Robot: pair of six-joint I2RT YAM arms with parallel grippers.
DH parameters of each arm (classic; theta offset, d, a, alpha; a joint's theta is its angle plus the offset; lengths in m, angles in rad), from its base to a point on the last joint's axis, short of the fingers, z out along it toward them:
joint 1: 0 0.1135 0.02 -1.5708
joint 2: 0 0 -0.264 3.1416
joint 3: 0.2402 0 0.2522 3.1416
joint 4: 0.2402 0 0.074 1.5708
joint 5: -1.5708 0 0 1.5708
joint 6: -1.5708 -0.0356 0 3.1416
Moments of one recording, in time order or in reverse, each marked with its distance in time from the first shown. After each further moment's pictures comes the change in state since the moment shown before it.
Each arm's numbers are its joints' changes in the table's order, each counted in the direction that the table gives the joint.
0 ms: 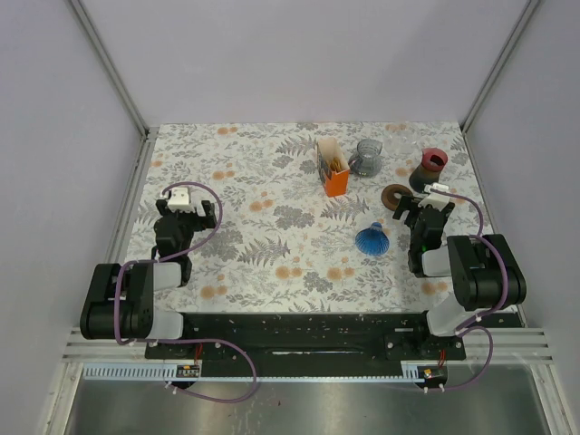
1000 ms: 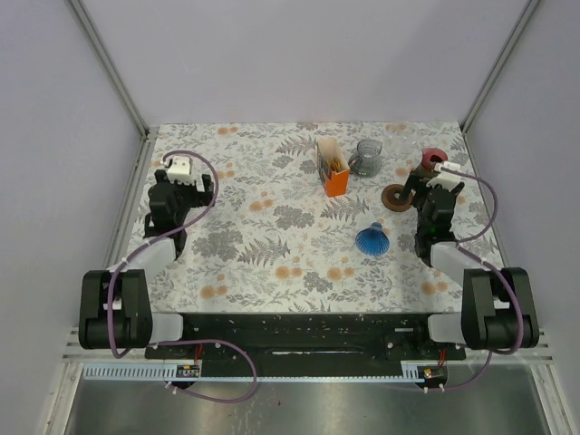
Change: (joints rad) left arm 0.000 -0.054 0.262 0.390 -0.047 -0.054; right arm 0.000 -0.219 0.125 0.296 -0.007 -0.008
